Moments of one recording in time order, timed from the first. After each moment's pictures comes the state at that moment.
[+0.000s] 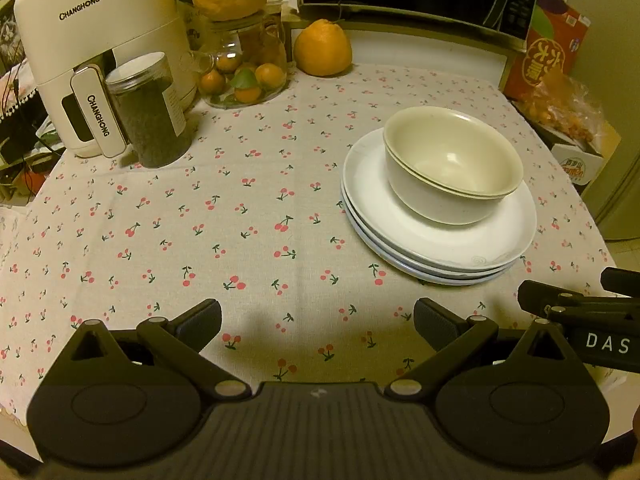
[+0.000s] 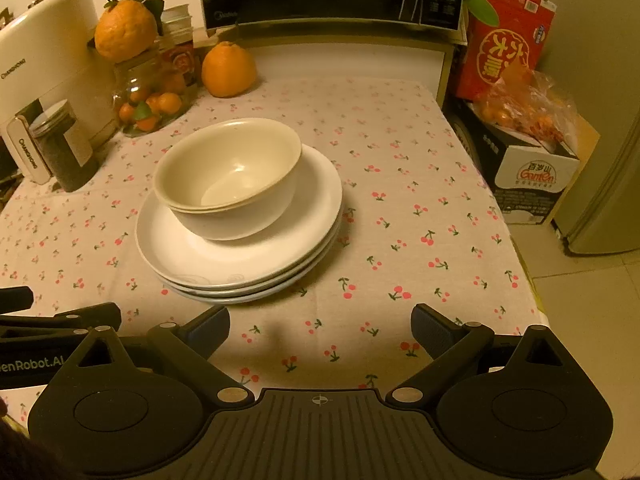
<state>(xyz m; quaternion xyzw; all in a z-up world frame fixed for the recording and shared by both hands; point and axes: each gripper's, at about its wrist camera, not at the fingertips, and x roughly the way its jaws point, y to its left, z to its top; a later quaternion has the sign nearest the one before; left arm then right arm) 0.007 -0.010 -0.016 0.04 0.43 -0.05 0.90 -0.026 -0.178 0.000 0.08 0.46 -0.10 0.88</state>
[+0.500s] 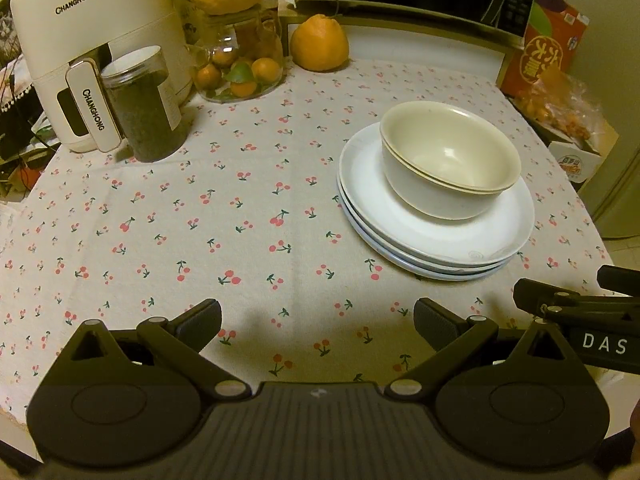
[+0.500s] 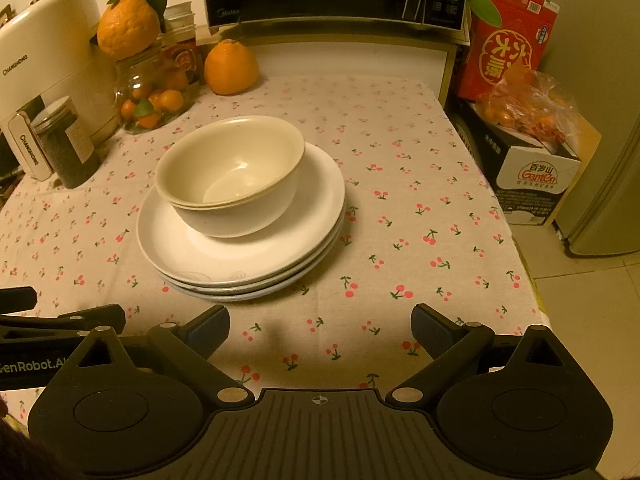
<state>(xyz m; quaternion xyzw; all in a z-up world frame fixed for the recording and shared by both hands) 0.008 -0.010 -0.019 0.03 0.44 -0.05 0.90 -0.026 -0.177 -0.001 0.07 0.46 -0.10 0.88</state>
